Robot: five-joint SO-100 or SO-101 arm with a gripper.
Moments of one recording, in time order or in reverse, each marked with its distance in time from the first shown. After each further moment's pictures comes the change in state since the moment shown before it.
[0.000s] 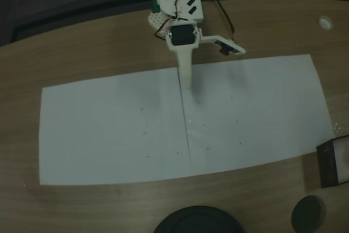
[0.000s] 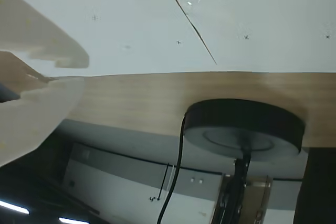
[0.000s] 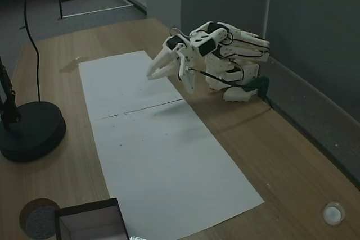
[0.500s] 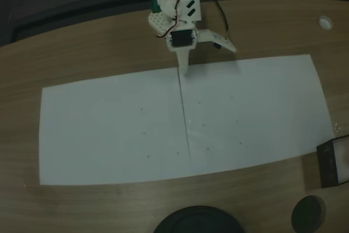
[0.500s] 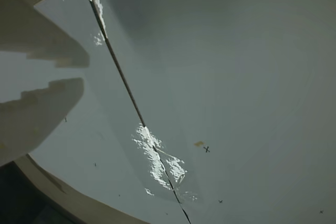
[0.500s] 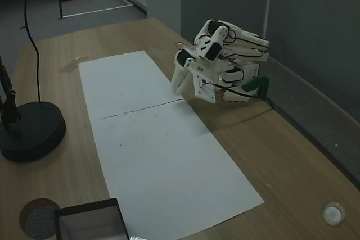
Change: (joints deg) arm -0.7 0.0 -2.7 30.1 0.0
